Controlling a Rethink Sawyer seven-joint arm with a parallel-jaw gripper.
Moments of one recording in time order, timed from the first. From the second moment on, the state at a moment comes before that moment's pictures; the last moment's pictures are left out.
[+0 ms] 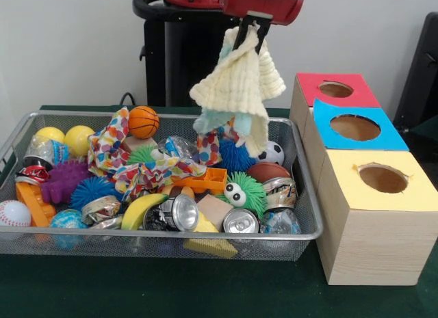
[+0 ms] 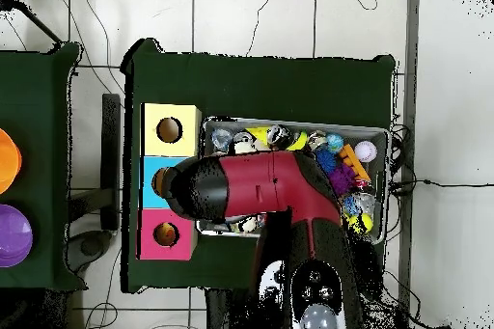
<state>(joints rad) -0.17 -0.90 0.07 1.64 -0.34 0.92 1.70</state>
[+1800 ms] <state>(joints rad) -0.06 -0.72 -0.09 1.79 -0.24 0.54 1.71</state>
